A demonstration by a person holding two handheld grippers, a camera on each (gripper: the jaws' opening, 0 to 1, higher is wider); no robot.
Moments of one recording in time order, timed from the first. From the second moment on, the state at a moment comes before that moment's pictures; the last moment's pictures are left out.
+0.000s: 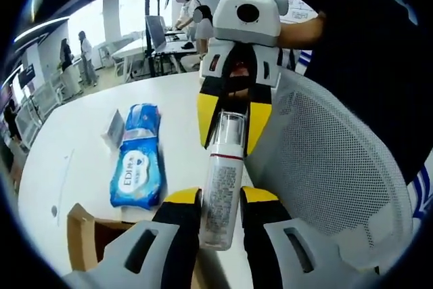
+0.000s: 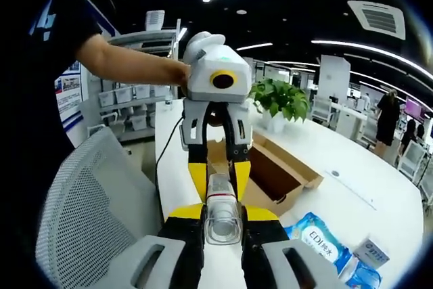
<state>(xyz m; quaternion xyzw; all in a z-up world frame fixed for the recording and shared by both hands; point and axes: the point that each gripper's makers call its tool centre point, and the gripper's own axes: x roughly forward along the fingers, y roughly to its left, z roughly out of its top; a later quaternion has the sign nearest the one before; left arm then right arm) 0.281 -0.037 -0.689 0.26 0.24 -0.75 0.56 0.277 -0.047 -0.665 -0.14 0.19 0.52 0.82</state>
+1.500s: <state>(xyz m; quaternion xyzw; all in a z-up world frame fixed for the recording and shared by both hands) 0.334 0.001 -0.677 0.16 0.26 -0.58 0.75 0.358 -0.103 -0.672 -0.28 0.23 0.53 0.77</state>
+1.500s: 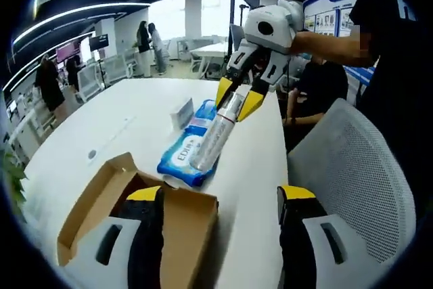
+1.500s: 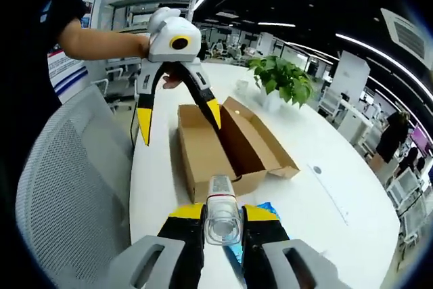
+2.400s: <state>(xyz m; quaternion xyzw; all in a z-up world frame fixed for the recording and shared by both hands) 0.331 0.050 -0.666 0.11 0.25 -0.47 0.84 0.442 -0.143 -0.696 -0.40 0.29 0.53 0.70</state>
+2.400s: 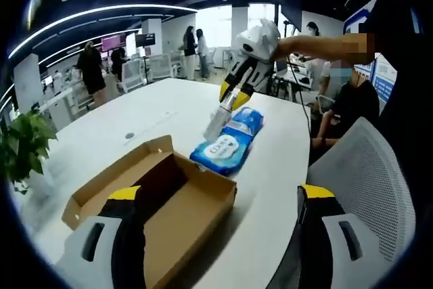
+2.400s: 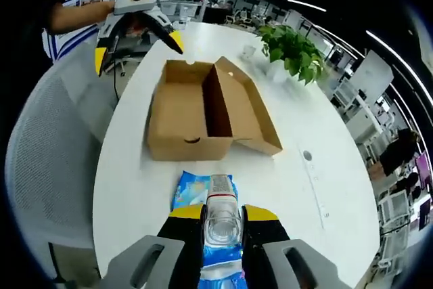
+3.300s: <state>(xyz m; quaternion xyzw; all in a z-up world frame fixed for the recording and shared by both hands) 0.309 0.083 -0.669 0.10 0.26 -0.43 0.86 0.503 -0.169 -0.739 -0.48 0.35 0.52 0.61</state>
